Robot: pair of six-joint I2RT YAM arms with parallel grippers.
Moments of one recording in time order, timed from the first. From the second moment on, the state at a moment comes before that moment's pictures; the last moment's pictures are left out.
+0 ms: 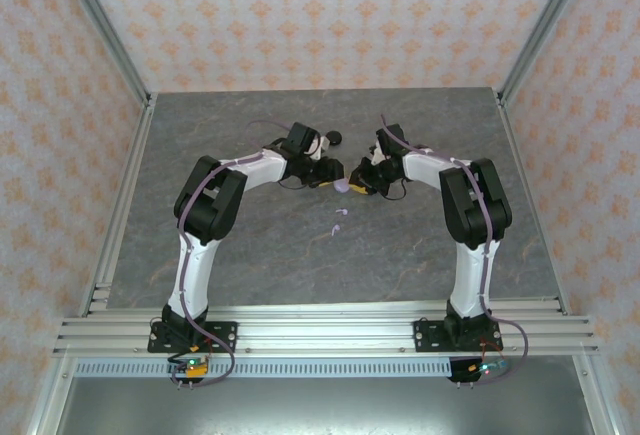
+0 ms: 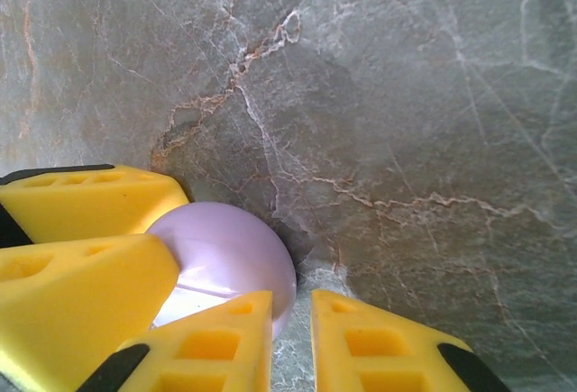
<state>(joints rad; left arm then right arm) -0.43 2.20 1.50 -0.23 0.51 -0.66 0.32 2.01 1.29 -0.39 -0.54 0.70</state>
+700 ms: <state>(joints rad) -0.44 2.17 1.45 -0.17 0.52 -0.70 0.32 2.02 1.29 -0.39 -0.54 0.70</state>
